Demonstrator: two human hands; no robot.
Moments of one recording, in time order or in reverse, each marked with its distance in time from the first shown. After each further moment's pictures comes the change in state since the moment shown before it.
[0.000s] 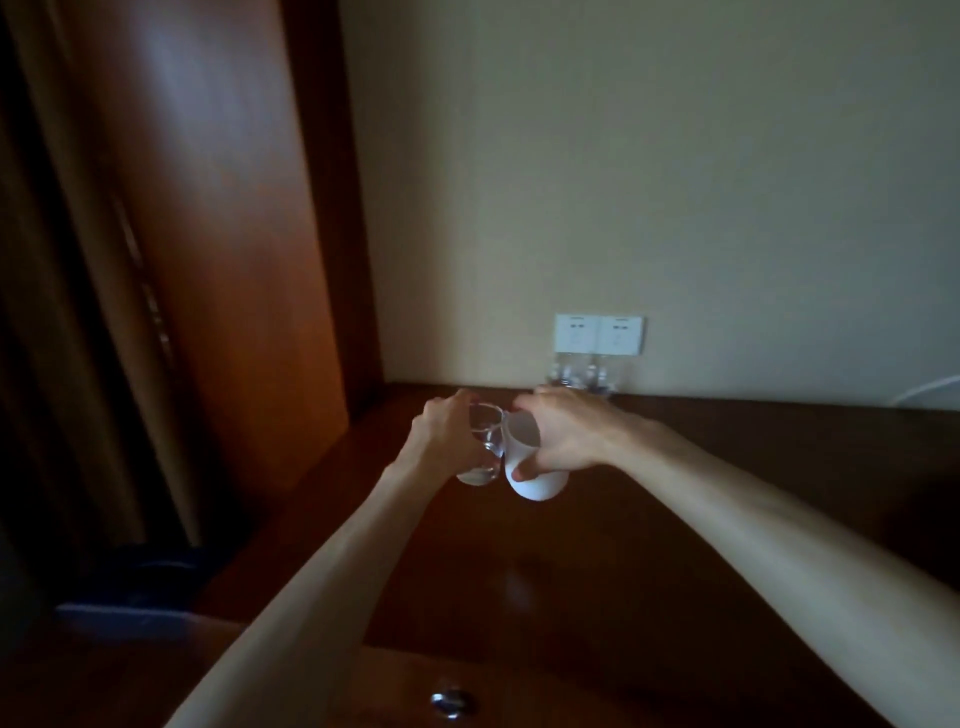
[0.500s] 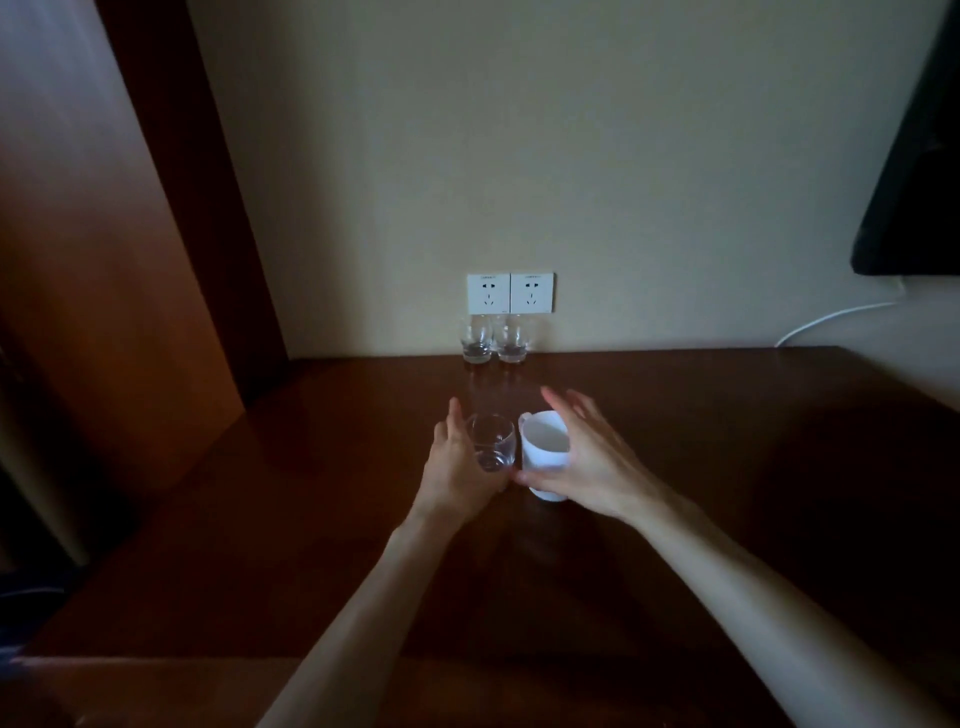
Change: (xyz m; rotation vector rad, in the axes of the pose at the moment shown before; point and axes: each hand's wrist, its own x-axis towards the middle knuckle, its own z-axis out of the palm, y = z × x) left_hand -0.017 0.055 0.134 -0.253 -0.068 0.030; right_hand -0.091 0.104 0.091 0.523 0.242 0.316
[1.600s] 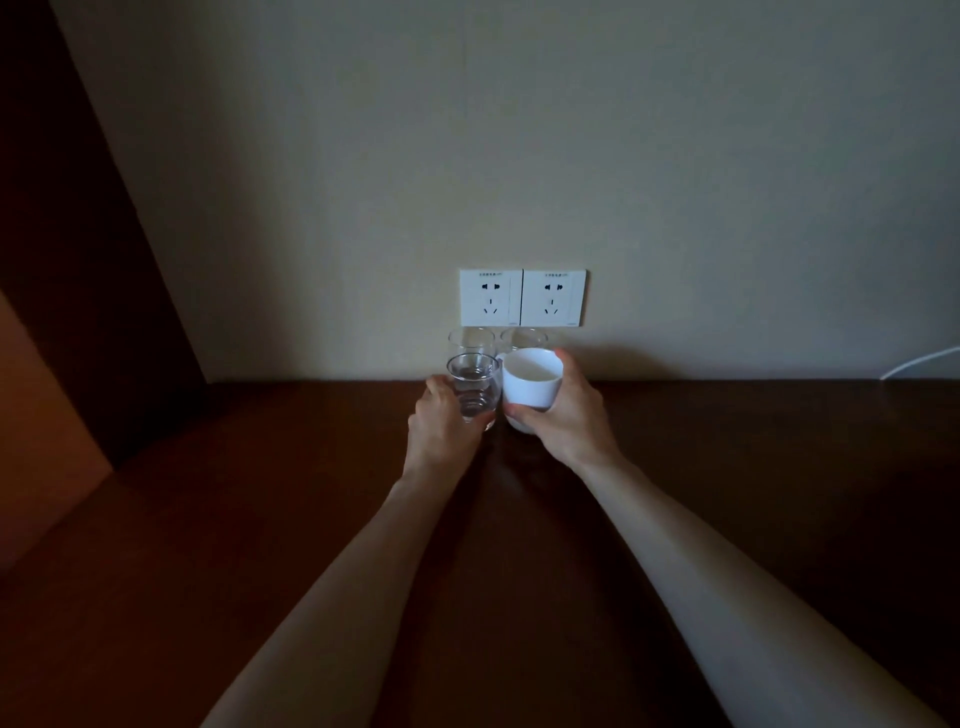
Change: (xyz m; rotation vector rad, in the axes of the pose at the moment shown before) left_hand 0.260 -0.046 0.057 -0.018 0.223 -0.047; right_hand 0.266 0.083 0.077 0.265 0.333 0.143
